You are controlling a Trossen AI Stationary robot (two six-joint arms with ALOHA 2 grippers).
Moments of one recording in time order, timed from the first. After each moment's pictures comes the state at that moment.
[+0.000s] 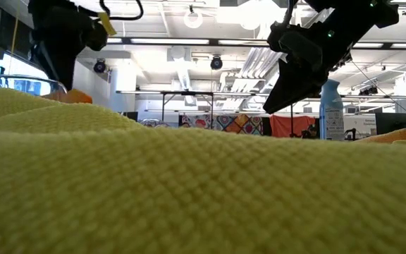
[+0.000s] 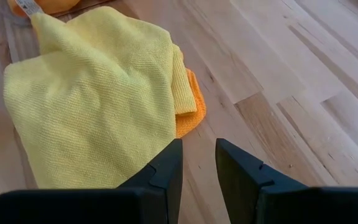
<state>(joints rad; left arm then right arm) -0.08 1.18 0.95 -1.15 -0.15 -0.84 0.19 1.41 0.77 -0.22 0.42 0.49</state>
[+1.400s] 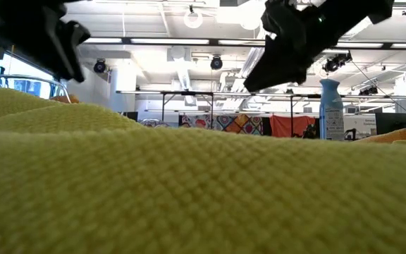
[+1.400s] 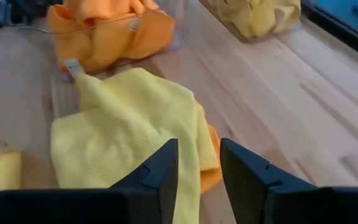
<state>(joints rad) -0.54 1.25 0.85 -0.74 -0.47 -0.41 0.20 1.42 0.80 -0.03 0.45 0.39</state>
